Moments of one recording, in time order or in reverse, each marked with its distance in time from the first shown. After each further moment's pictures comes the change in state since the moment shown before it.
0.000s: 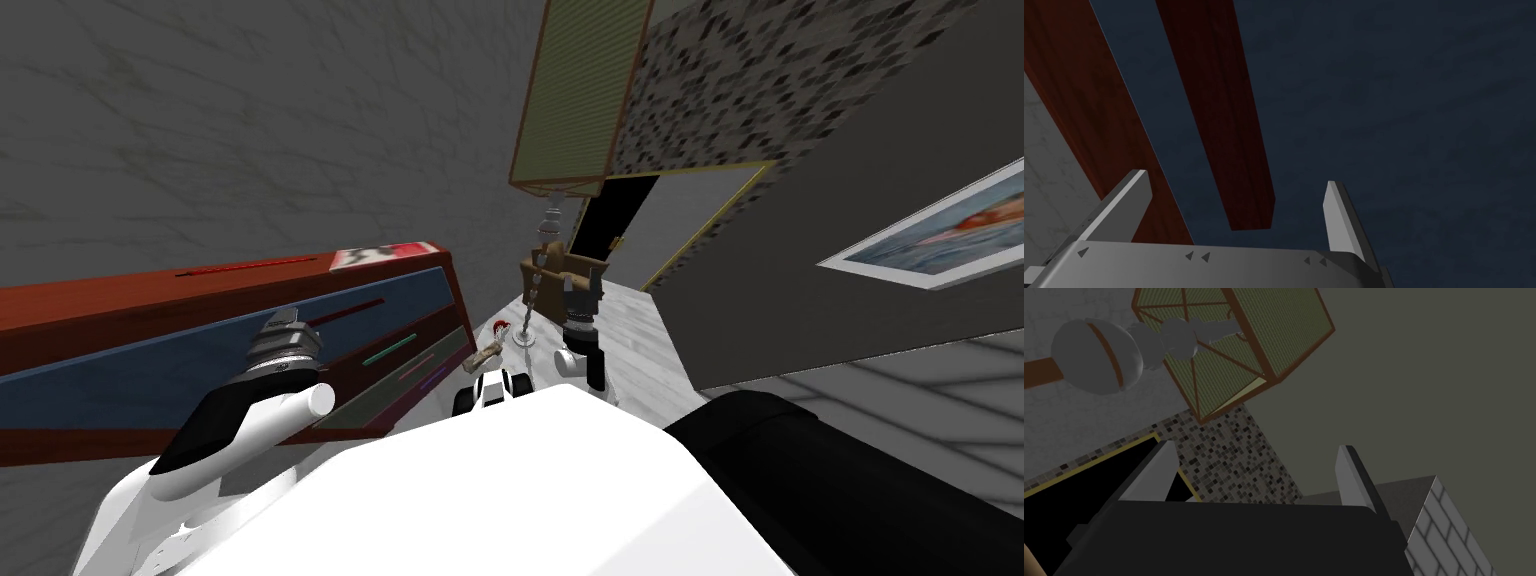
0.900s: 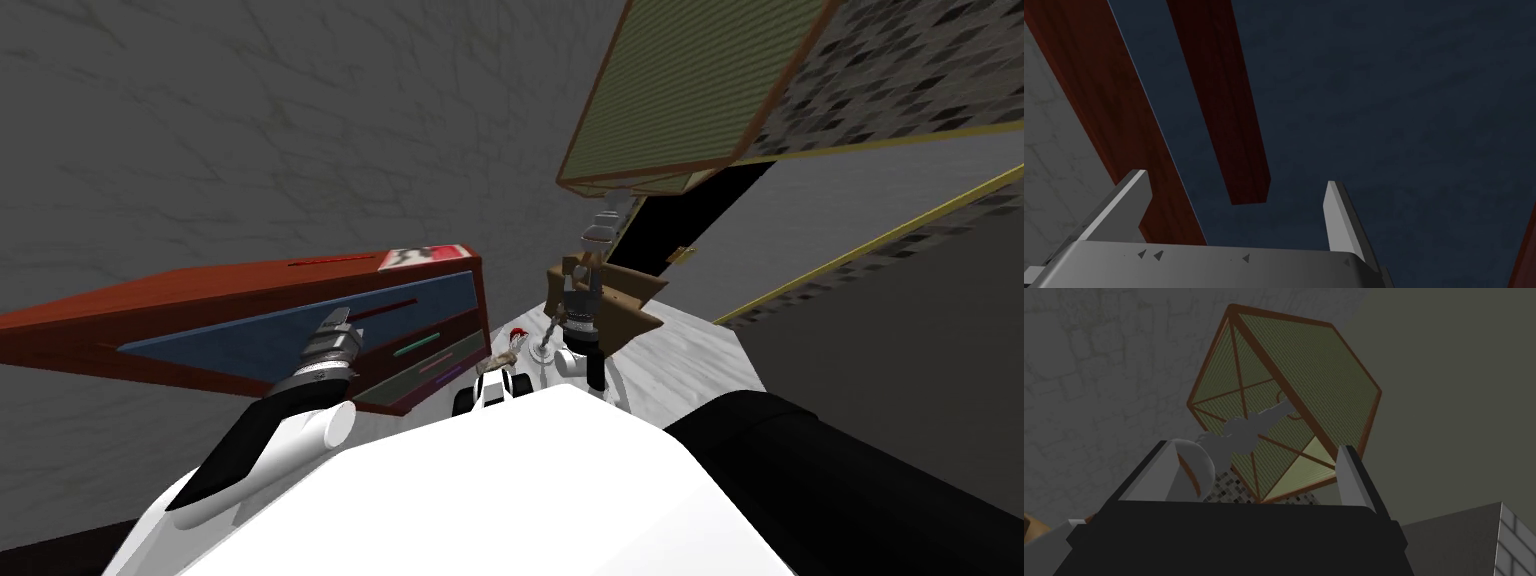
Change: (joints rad) left arm 0.232 0.020 -0.257 -0.160 0.054 -0.083 -0.006; right arm 0.000 0.000 0.000 0.000 0.000 0.000 0.000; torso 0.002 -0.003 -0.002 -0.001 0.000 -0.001
